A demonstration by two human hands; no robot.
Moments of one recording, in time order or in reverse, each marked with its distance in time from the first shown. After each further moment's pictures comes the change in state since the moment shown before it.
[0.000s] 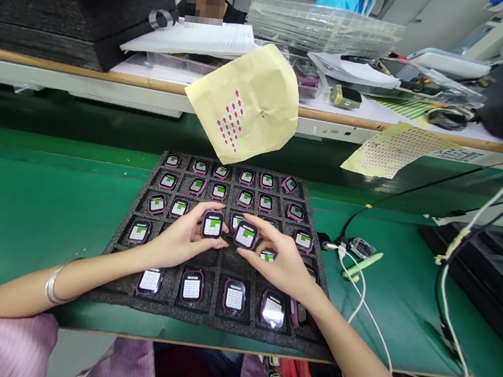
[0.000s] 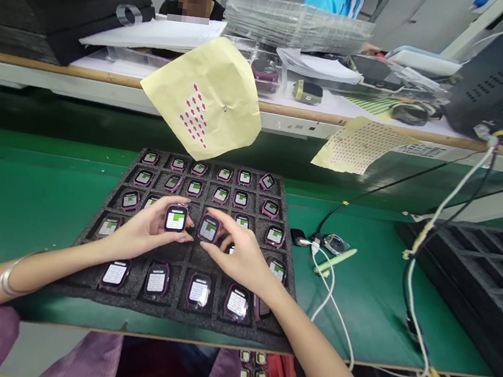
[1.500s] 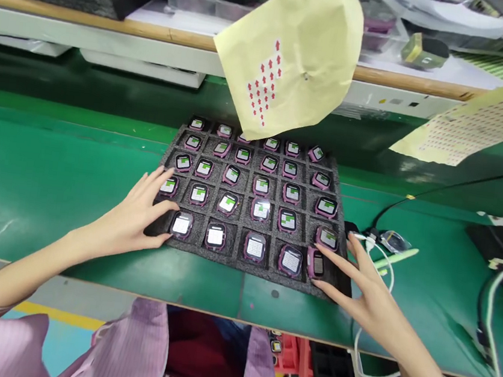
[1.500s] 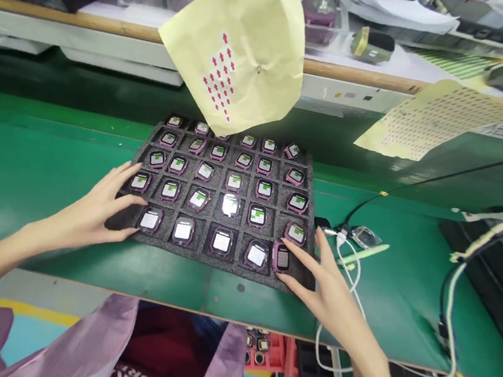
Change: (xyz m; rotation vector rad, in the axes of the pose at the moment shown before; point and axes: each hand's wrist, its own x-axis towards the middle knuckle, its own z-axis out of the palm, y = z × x) left_hand -0.088 0.005 -0.077 1.331 0.018 0.113; right_hand -0.099 0.050 -0.064 -0.592 -0.046 0.173
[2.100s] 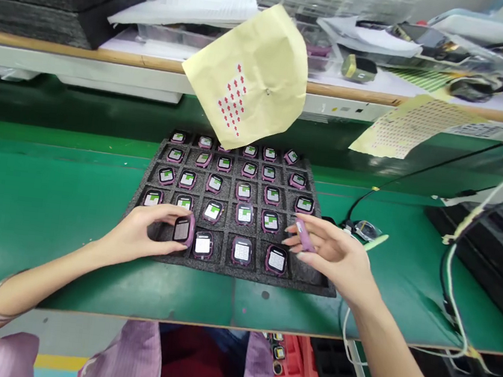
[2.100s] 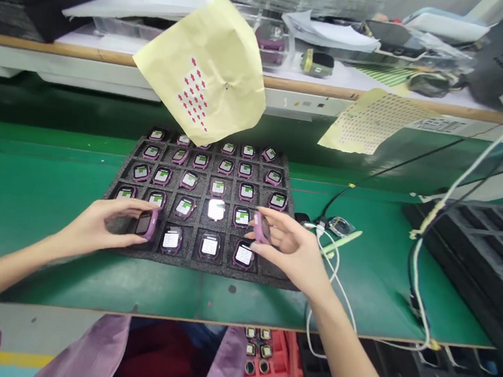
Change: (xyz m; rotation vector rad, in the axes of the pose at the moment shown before) left_hand 0.035 0.024 0.002 -0.807 0.047 -0.143; right_hand 0.044 -0.060 -0.015 0.948 0.128 0.163
